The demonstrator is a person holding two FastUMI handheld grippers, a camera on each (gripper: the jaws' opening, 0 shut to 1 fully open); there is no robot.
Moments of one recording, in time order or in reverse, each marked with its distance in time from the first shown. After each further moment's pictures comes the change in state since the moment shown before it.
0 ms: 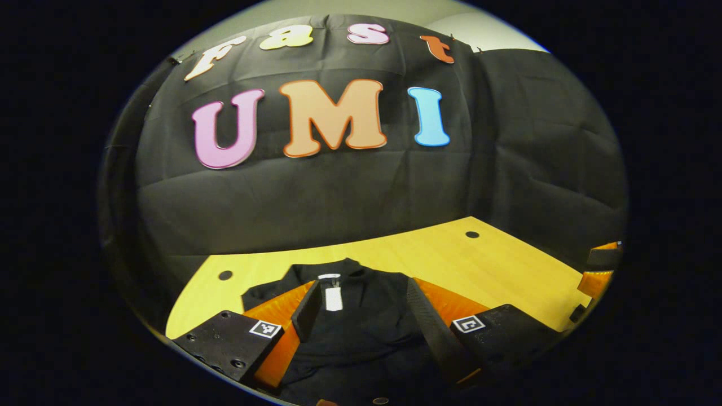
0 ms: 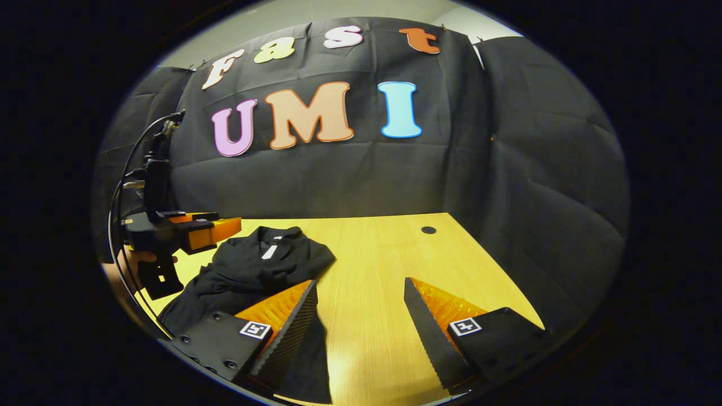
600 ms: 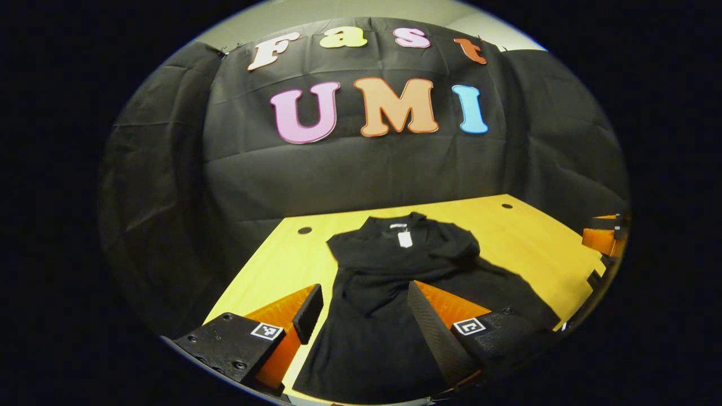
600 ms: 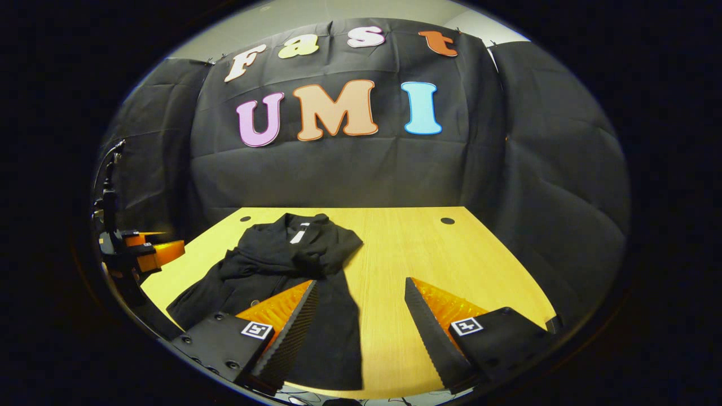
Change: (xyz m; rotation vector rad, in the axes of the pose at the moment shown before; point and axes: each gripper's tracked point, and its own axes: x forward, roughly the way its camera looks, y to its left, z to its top) left arm -0.173 0.108 -0.107 -0.039 0.106 0.183; right arm -0.048 0.061 -0.055 -0.029 0.032 0.019
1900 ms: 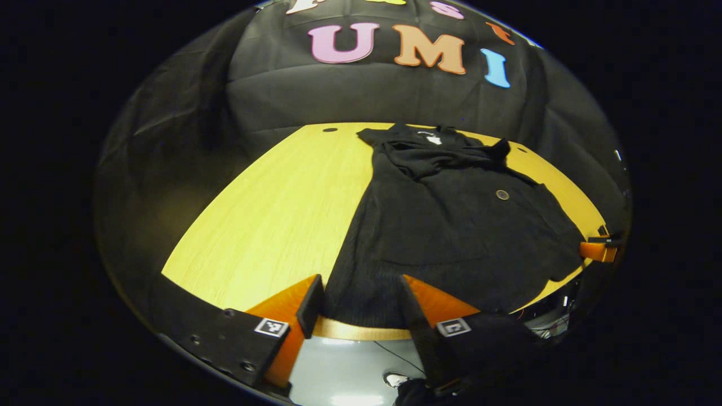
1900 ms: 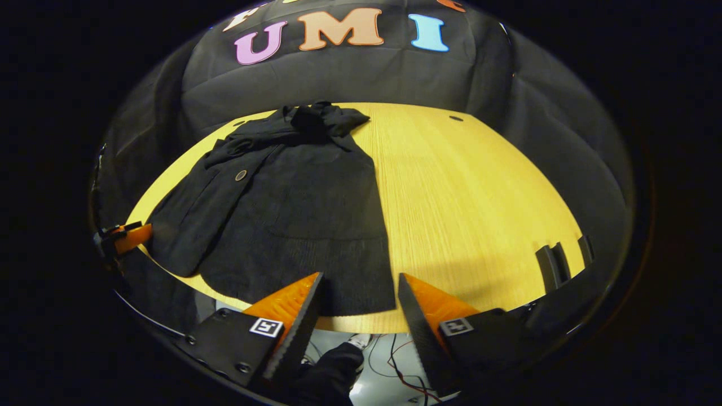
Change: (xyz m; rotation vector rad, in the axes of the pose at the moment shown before) left arm -0.035 0.039 -0.190 -0.090 0.289 -0.042; right arm 0.006 0.026 -0.192 0.021 0.428 -0.012
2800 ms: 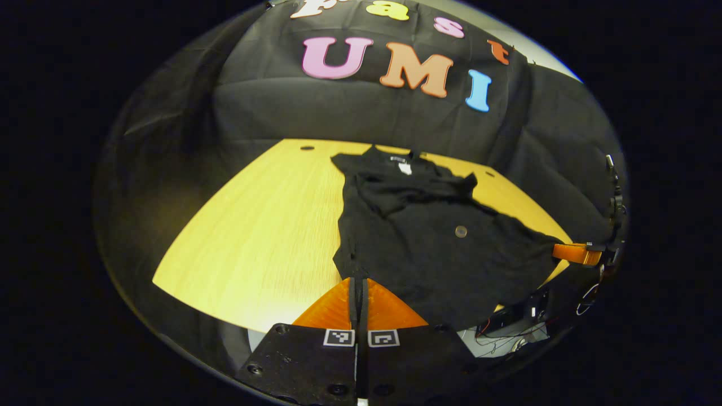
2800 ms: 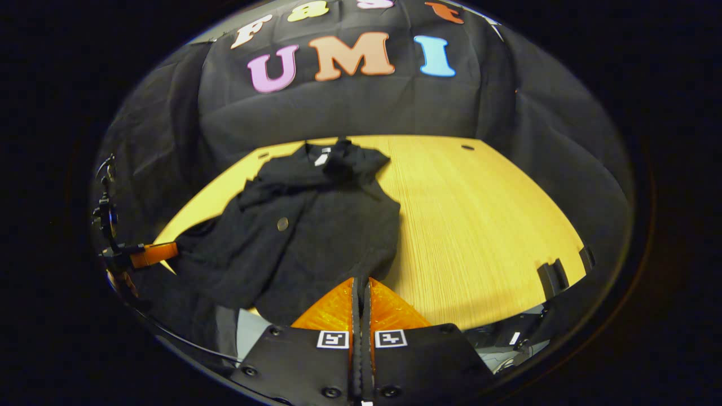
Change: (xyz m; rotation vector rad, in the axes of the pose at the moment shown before) left arm -0.036 -0.014 0.076 -0.083 -0.120 -0.148; right arm -0.058 0.046 0.065 0.018 -0.215 0.083
